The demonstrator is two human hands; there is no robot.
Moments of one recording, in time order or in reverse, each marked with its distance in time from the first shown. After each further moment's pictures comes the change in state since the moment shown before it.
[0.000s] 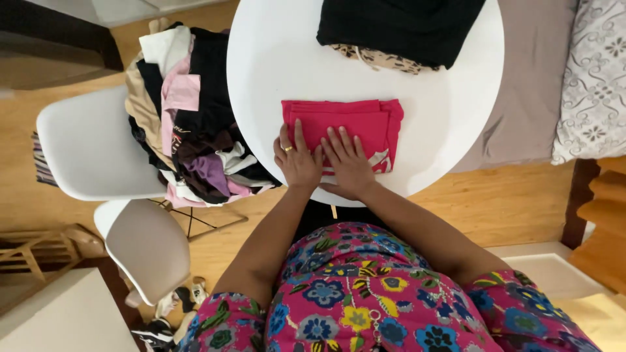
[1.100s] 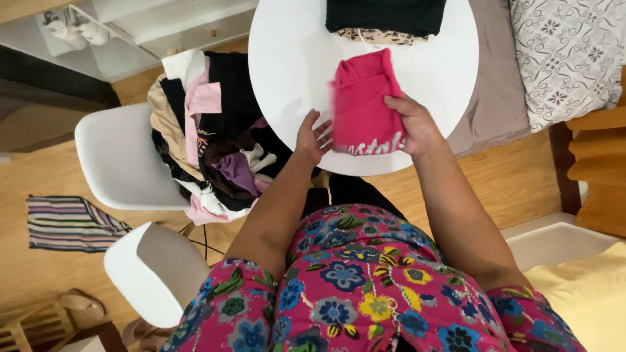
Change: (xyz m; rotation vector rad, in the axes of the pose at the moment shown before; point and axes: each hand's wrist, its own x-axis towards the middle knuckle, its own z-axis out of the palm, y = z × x) left_hand 0.040 -0.060 -0.006 -1.471 -0.717 -0.829; right_hand -0.049 -0.057 -0.103 1.931 0.448 0.387
